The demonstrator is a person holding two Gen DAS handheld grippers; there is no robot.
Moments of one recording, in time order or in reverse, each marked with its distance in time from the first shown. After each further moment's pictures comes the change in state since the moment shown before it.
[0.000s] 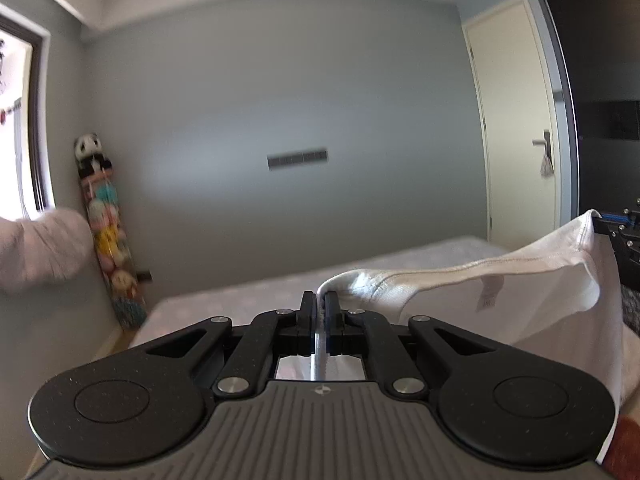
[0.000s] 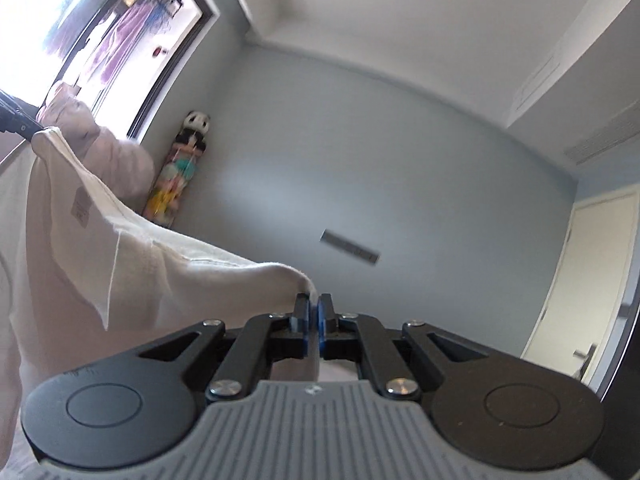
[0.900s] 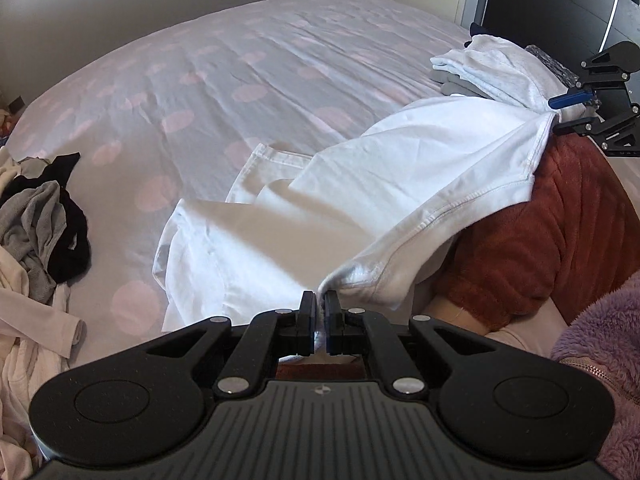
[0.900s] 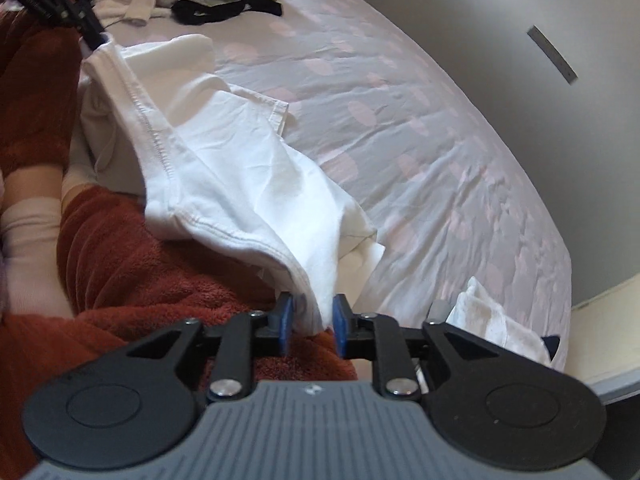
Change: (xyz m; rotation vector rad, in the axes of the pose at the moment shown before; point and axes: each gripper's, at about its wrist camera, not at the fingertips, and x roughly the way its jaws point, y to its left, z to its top) left arm 0.042 -0.053 -0.230 0.109 0.623 -0.342; right arm -0.027 0.075 -0.194 -0.460 0.658 0.469
